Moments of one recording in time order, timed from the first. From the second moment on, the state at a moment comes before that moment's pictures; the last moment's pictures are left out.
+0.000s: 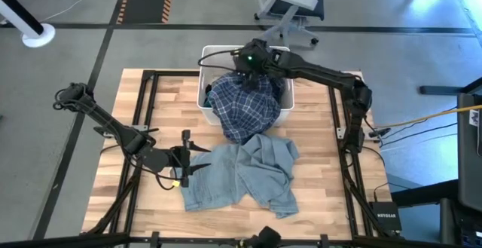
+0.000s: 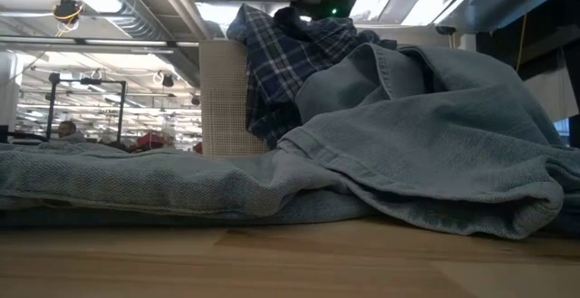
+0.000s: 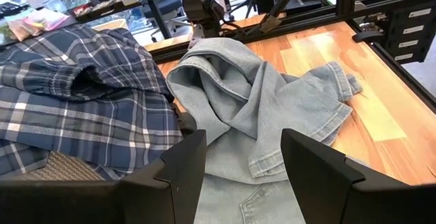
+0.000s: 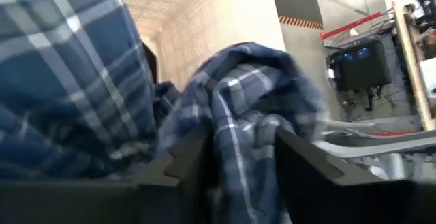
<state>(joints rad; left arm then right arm) -0.60 1.11 0.73 -0.02 -0.70 0.00 -0.39 1.89 1.84 -0.71 0.39 -0.53</state>
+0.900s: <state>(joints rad) -0.60 1.11 0.73 -0.02 -0.70 -0.03 0.20 1.73 2.02 -1.50 0.70 -0.39</state>
